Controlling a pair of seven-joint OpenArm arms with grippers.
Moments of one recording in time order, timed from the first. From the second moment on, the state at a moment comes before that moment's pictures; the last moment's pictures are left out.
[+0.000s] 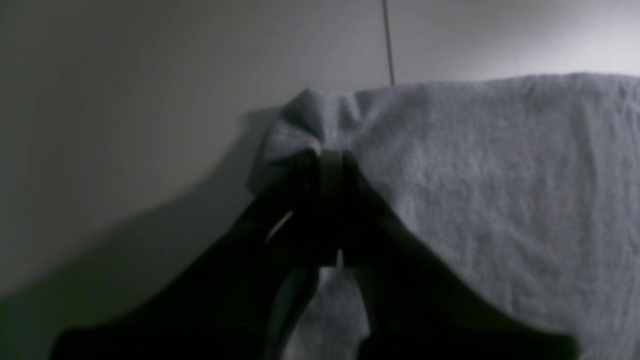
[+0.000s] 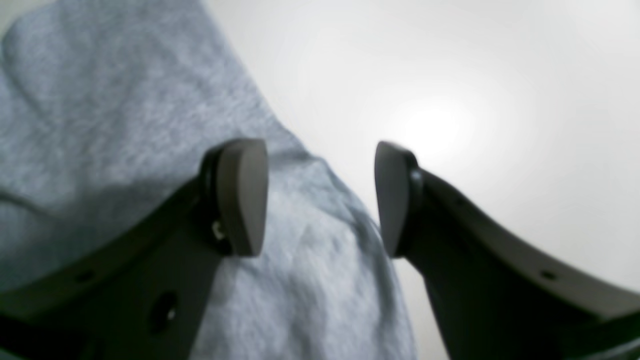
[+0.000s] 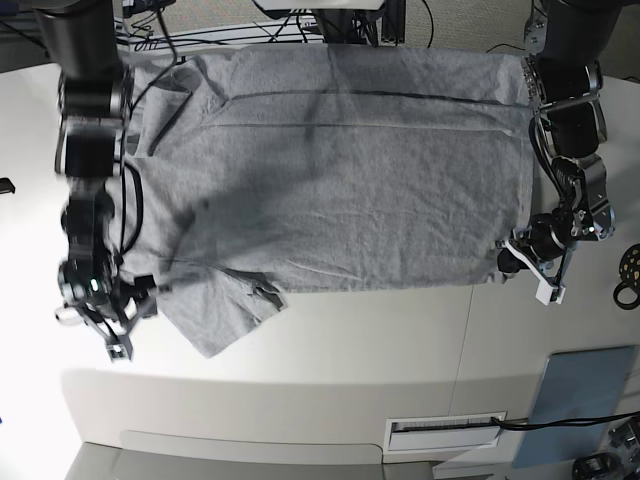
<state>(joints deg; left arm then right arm) -23.0 -19.9 -15.8 44.0 -19.9 -36.3 36.7 30.8 20.5 0.5 59.5 4.5 16.8 -49.9</state>
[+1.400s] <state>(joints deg) -22.0 -20.0 -15.8 44.6 -22.5 -34.7 35.5 46.2 17.9 -2.8 22.3 -1.0 26.4 -39.7</state>
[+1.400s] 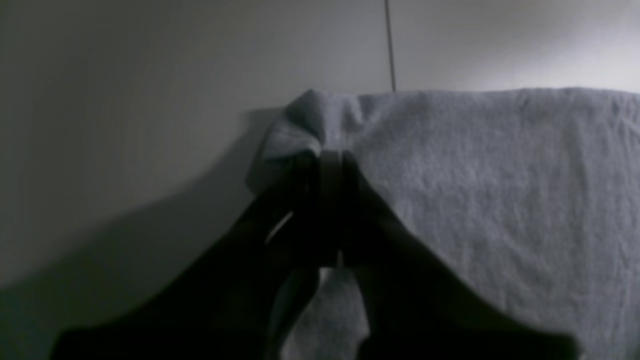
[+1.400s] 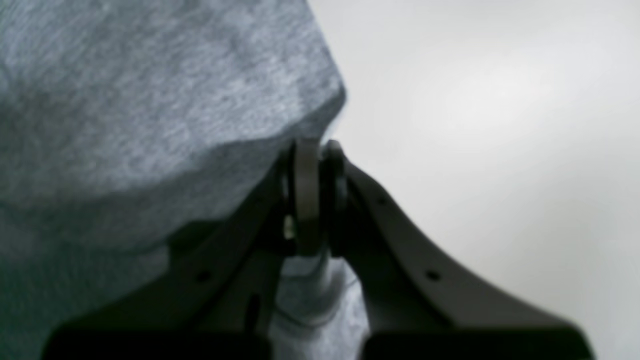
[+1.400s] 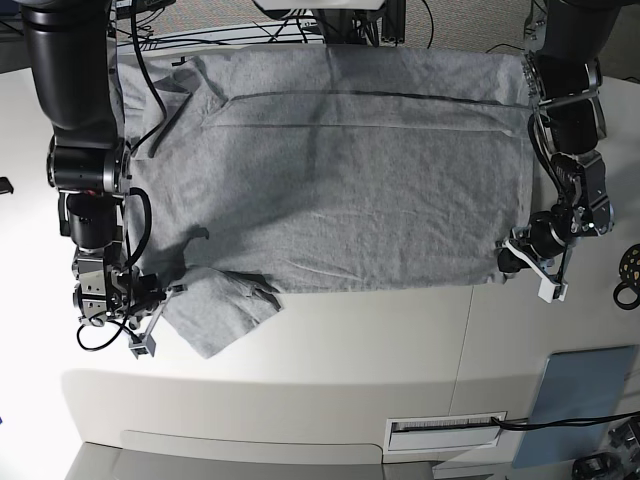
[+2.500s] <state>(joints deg) 1.9 -23.8 -19.6 73.8 -43.8 -33.2 45.1 -7.2 33.6 10.1 105.0 7.7 14.2 -54.5</state>
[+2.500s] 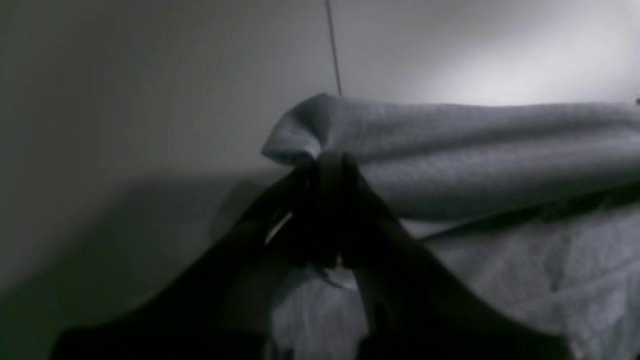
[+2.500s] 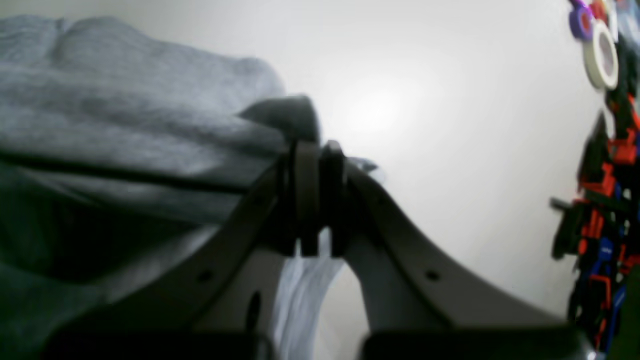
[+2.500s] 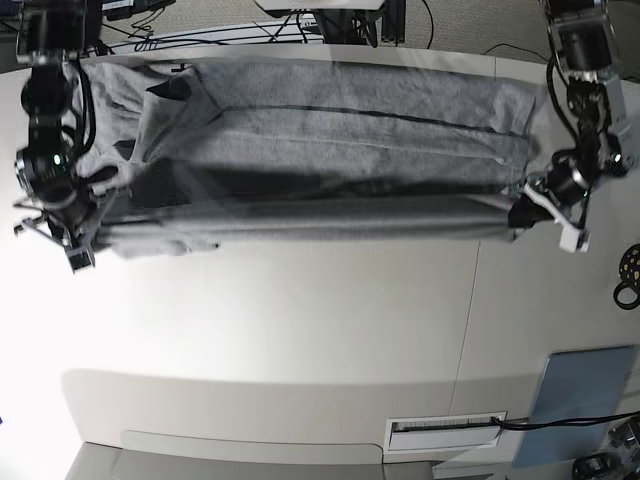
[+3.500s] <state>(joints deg) 11.3 -24.2 -20.4 75.1 -47.5 -36.6 48.3 -33.1 28.9 19.5 117.1 7.0 11.5 -57.3</state>
